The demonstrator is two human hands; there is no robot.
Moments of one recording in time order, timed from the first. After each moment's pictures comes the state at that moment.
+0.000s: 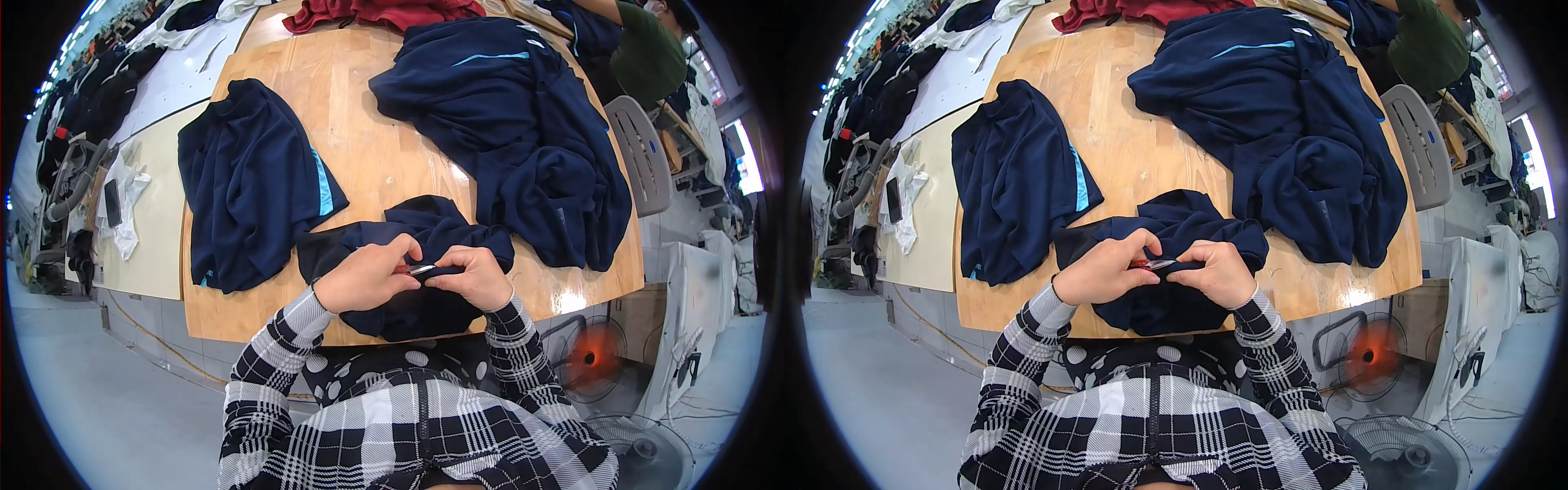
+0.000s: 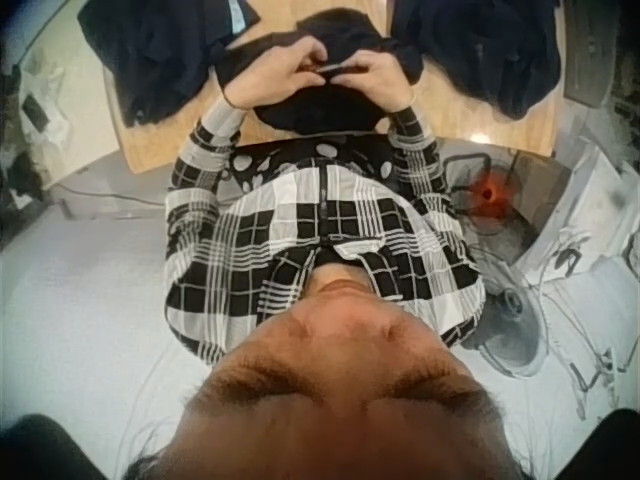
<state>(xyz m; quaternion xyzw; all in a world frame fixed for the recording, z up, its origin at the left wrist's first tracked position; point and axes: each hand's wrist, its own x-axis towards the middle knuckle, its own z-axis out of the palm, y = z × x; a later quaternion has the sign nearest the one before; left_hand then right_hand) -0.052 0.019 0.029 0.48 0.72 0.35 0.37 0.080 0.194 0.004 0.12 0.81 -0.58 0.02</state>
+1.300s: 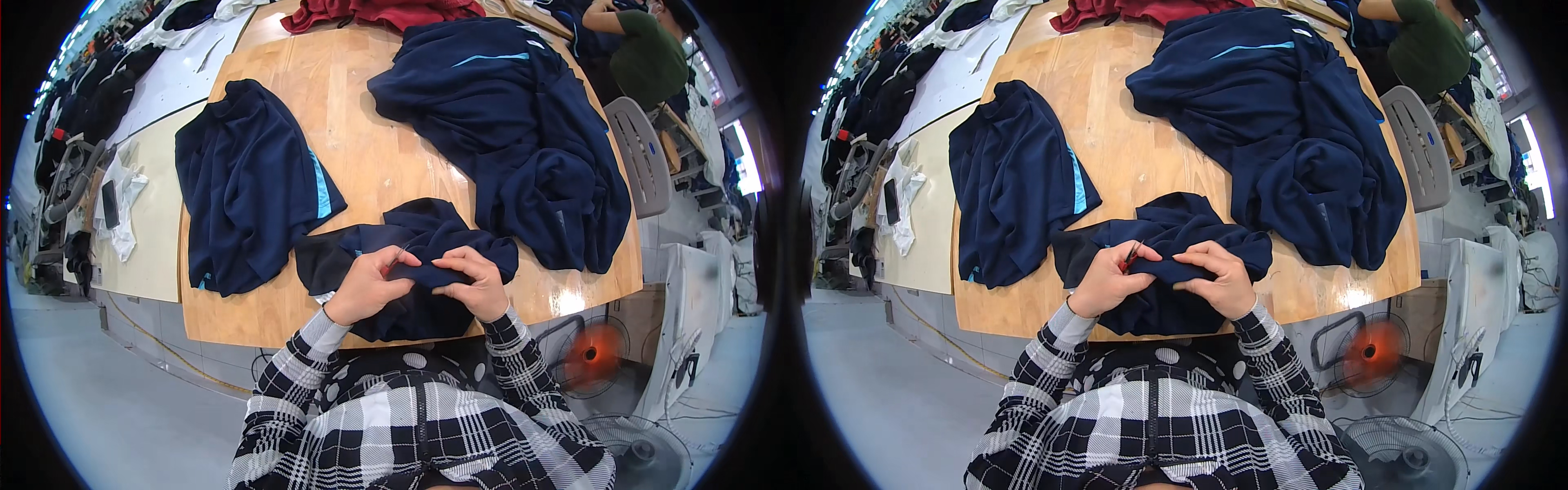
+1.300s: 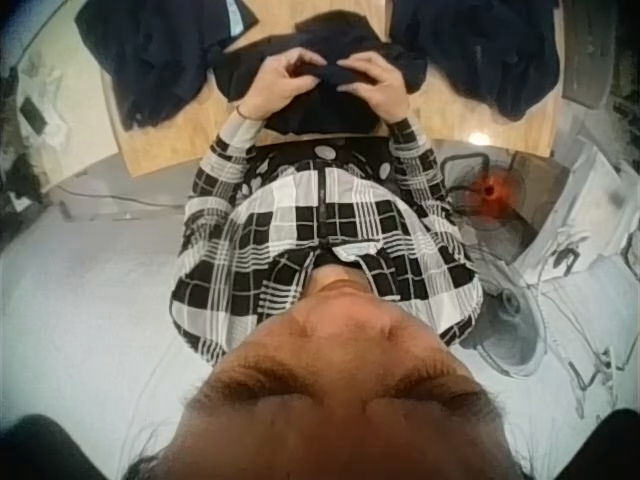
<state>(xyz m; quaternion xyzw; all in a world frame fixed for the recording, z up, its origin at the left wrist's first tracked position) -0.031 0.013 -0.013 0.28 0.63 0.60 0.41 0.094 0.192 -0.015 0.07 0.82 -0.55 -0.15</state>
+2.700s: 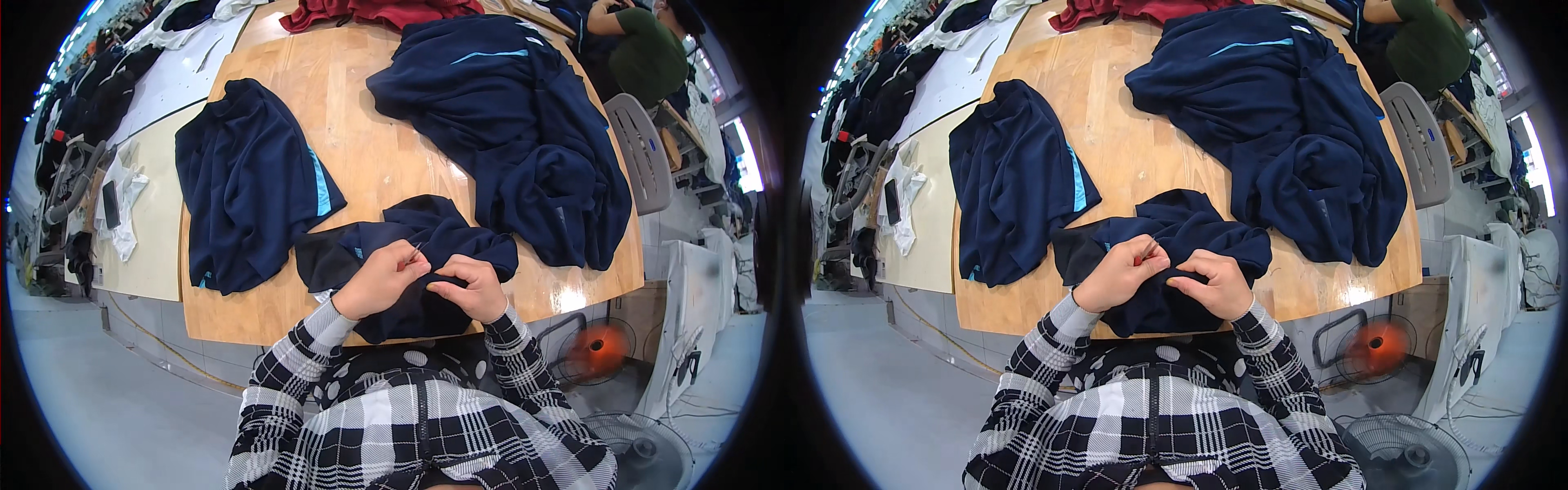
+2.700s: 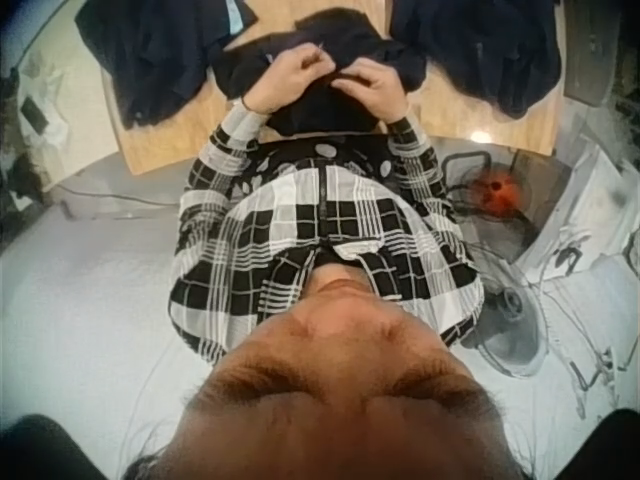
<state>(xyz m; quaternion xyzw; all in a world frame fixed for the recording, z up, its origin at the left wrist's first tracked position) -0.031 0.028 -0.005 0.33 0.69 0.53 0.38 0.095 0.189 -0.010 0.03 0.84 -0.54 -0.09</state>
